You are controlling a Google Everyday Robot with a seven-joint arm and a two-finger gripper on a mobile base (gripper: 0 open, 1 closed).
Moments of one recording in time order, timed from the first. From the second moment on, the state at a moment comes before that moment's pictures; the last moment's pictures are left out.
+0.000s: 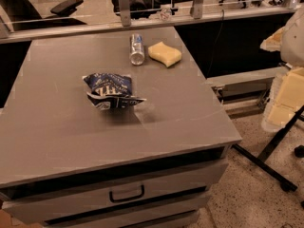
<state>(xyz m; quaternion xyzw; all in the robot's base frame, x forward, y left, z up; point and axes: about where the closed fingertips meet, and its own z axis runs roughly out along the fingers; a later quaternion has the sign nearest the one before) 0.438 -0.217 0.976 -0.60 0.78 -0.03 0.16</state>
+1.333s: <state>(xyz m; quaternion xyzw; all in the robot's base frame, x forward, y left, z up) 0.431 -0.121 0.931 -0.60 0.73 0.10 0.31</state>
